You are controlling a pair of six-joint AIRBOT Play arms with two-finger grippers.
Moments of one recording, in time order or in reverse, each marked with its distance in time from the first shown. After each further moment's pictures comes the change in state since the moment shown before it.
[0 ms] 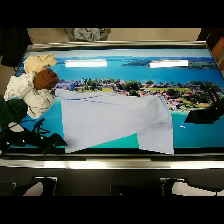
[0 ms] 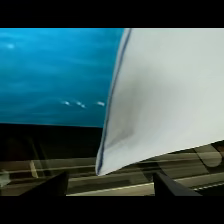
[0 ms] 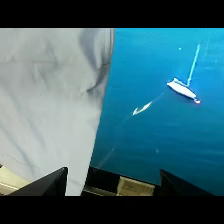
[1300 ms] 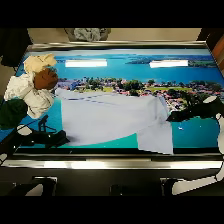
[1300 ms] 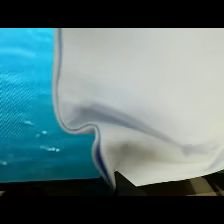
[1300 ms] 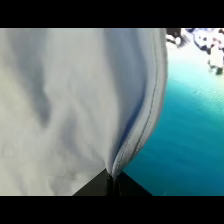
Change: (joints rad) left arm -0.148 0.041 -0.017 -0.062 0.241 -0.024; right arm 0.083 -0.255 -0.076 0.283 -0.261 -0.151
